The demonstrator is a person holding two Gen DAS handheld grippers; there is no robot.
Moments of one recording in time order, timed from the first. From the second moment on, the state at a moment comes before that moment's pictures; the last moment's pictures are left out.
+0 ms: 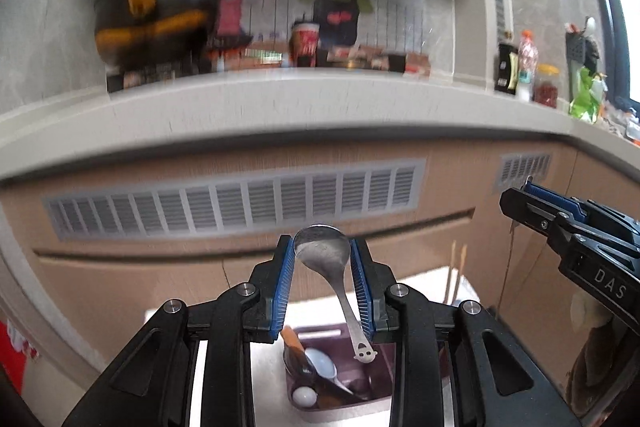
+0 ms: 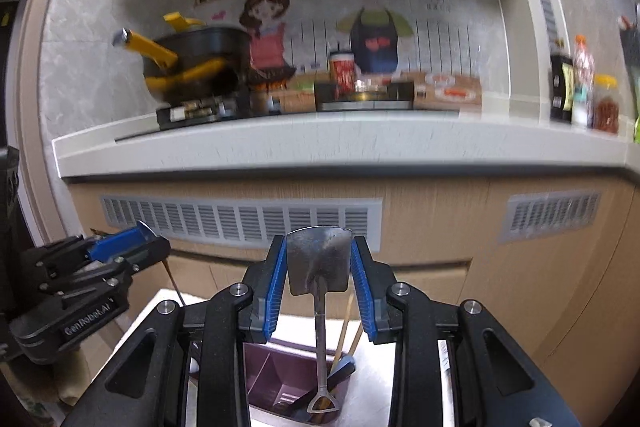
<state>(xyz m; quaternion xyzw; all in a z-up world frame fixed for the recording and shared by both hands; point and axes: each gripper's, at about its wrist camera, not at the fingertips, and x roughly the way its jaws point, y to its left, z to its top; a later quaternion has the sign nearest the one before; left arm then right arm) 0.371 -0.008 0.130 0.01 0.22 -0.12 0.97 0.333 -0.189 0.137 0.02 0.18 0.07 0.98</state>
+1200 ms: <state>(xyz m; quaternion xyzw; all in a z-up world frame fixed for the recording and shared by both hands) 0.142 -0.006 0.019 -0.03 0.27 -0.03 0.96 0.146 -0.219 0.015 0.01 0.27 -0.01 0.96</state>
